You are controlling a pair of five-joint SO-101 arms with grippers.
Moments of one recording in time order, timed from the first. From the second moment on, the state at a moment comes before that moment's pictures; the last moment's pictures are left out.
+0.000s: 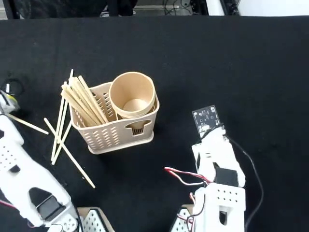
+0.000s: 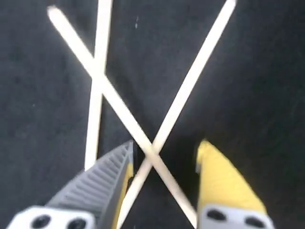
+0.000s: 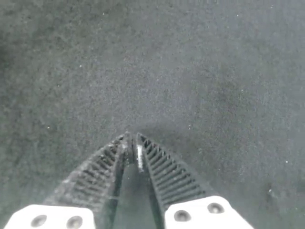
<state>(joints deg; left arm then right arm) -46.7 48.2 -31.8 69.2 -6.9 9.5 -76.2 91.6 44.6 27.7</state>
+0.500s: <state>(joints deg) -44.0 65.5 -66.9 92.6 -8.8 9.5 -76.2 91.9 44.6 27.7</state>
